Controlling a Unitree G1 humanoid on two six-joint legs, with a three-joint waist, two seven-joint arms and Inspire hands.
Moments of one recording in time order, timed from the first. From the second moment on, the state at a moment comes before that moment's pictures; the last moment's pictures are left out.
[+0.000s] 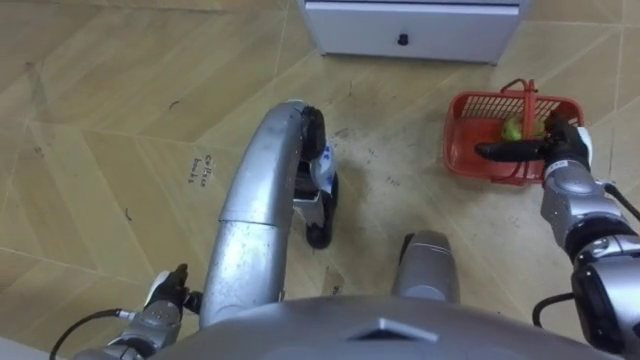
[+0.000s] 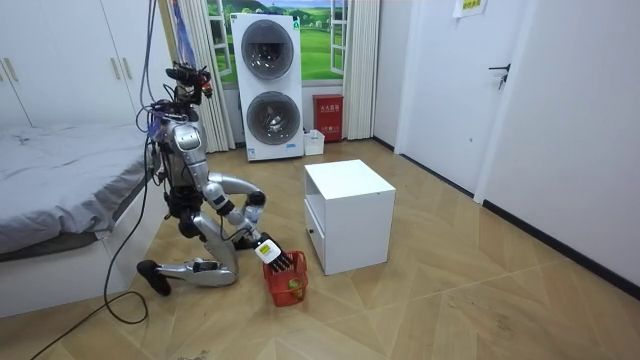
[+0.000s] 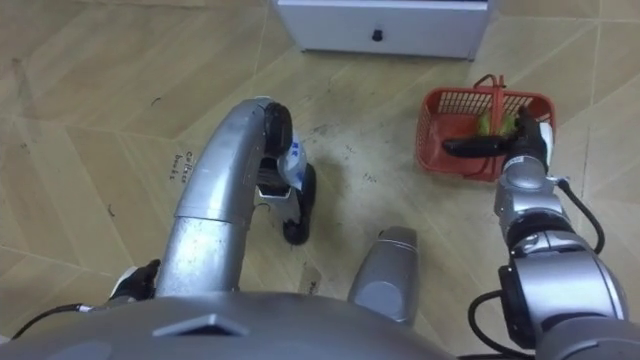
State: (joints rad) left arm 0.05 0.26 -0.37 1.31 -0.11 -0.07 0.12; right arm -0.30 -0.43 0.13 1.17 0.33 -0.04 -0.18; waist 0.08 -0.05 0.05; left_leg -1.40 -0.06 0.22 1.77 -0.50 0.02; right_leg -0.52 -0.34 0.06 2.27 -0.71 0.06
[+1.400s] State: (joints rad) left arm -0.01 0.23 -0.40 1.32 -0.13 -0.04 0.10; right arm -0.31 -0.36 0.21 1.25 0.47 0.00 -0.11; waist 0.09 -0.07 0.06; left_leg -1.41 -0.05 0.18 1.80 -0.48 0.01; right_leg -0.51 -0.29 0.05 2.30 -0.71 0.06
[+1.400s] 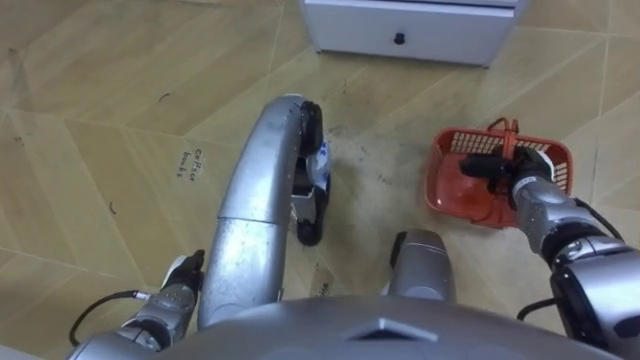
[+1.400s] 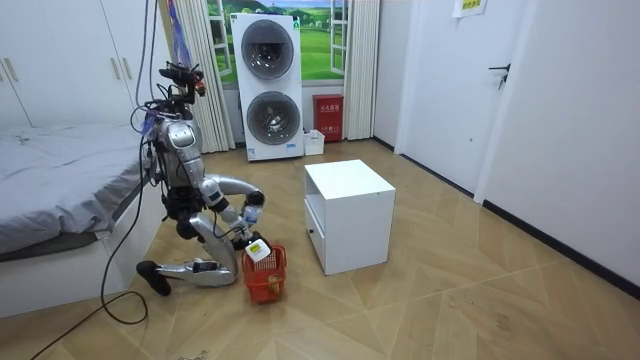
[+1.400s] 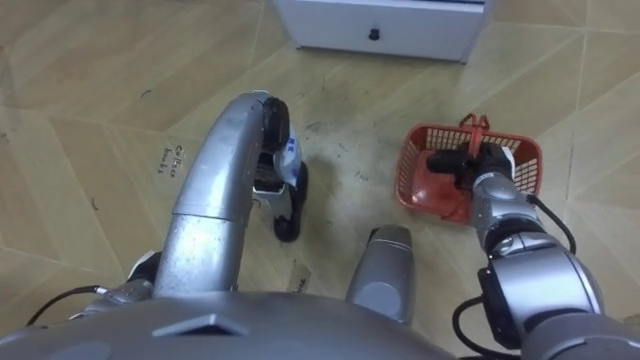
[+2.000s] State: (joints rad) left arm -0.06 0.25 -0.30 1.33 -0.12 -0.05 0.10; right arm -0.31 -0.36 0.20 1.04 0.46 0.00 -0.11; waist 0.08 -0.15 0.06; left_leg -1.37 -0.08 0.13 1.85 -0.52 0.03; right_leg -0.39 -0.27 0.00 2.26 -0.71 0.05
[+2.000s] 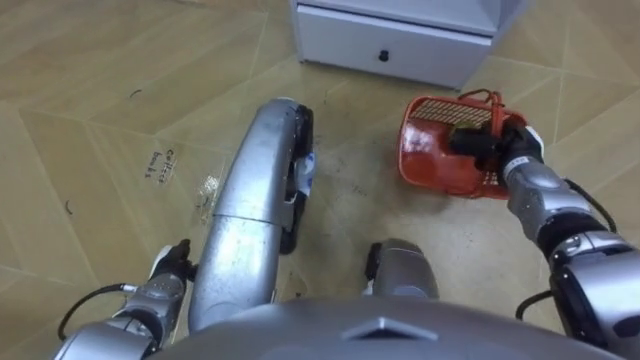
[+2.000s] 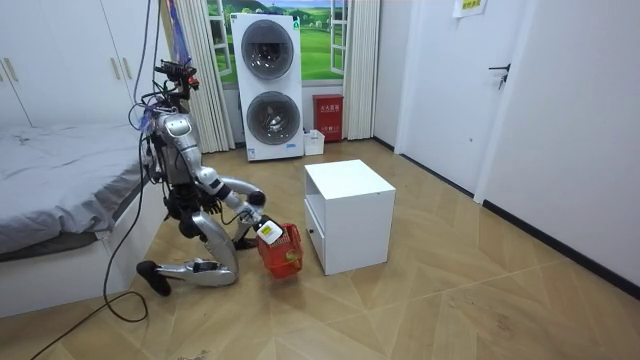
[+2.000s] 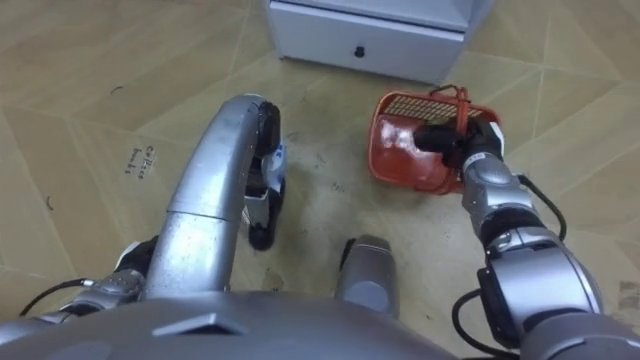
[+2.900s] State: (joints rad) left arm 0.10 0.27 -0.05 1.14 -0.02 0.01 0.17; right arm -0.16 -0.39 0.11 0.57 0.35 0.00 -0.11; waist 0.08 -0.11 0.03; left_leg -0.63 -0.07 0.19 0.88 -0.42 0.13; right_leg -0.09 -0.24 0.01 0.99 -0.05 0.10
